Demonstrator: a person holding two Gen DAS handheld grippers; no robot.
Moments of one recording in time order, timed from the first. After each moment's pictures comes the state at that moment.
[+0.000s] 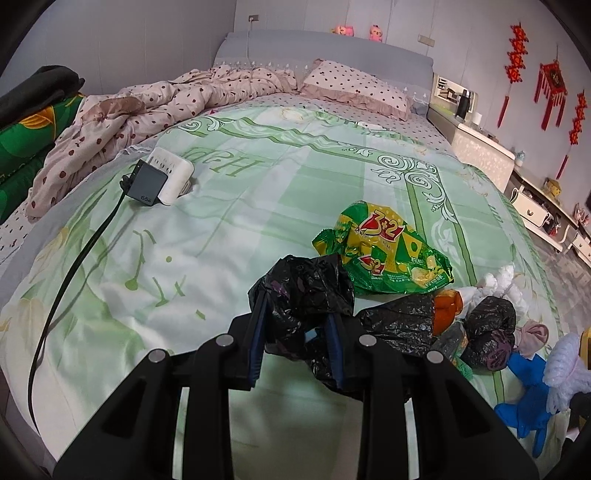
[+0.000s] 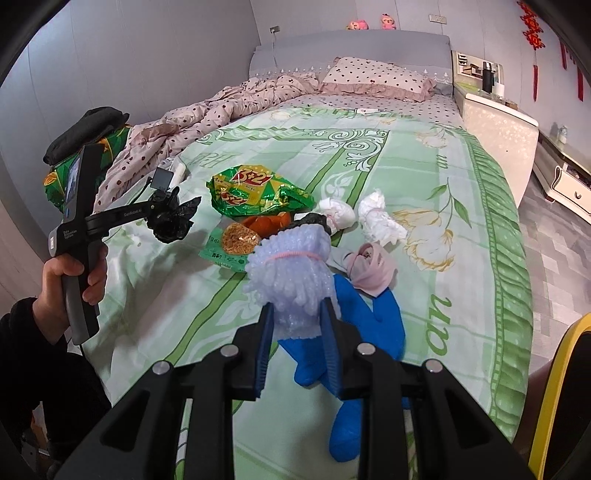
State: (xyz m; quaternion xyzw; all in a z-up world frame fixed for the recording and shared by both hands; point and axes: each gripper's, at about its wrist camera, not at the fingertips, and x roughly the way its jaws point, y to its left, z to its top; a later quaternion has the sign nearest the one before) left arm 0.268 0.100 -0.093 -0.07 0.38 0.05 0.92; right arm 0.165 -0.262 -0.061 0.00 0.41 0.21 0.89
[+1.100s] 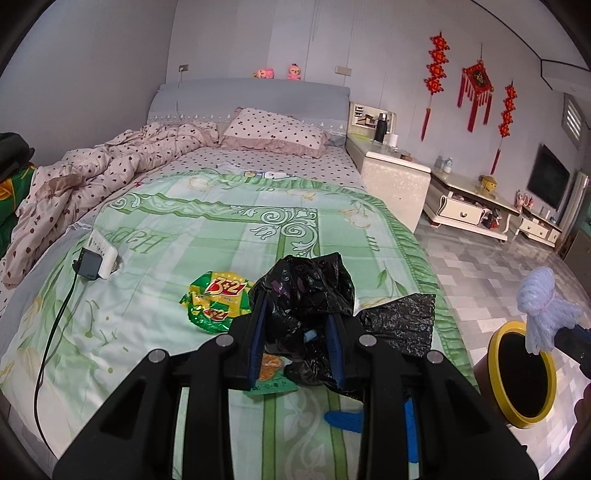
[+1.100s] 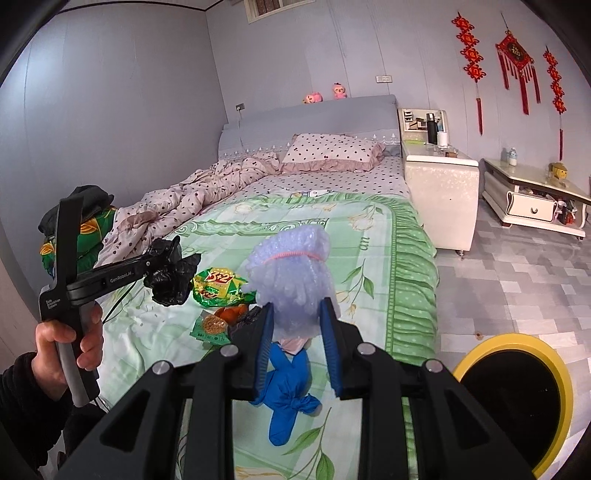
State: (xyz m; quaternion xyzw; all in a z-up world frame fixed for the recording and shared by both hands) left arm 0.201 -0.057 0.045 -0.04 0.30 -0.07 0.95; right arm 0.099 -0.372 0.061 0.06 0.29 0.14 0.95
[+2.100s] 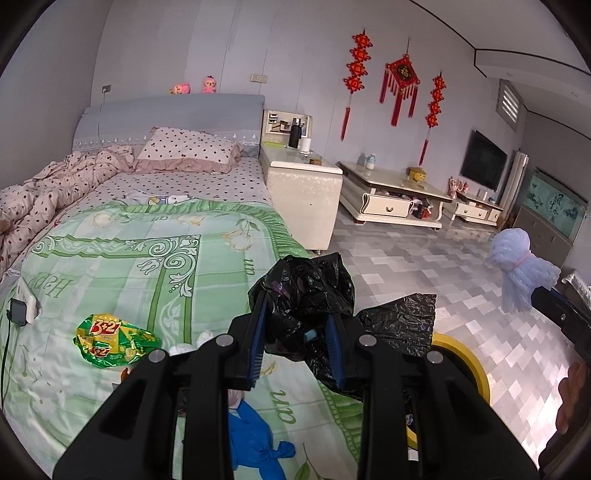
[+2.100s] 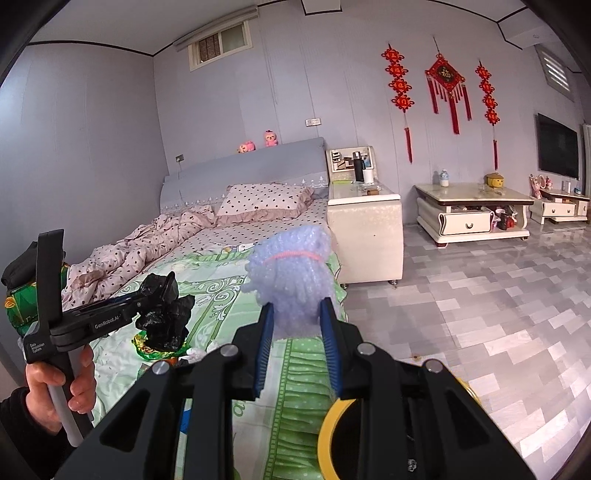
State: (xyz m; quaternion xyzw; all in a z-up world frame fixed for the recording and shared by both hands) left arm 0.183 -0.241 0.114 -0.02 0.28 -0.21 0.94; right arm 0.054 -0.507 0.123 0.09 0.21 0.02 0.97
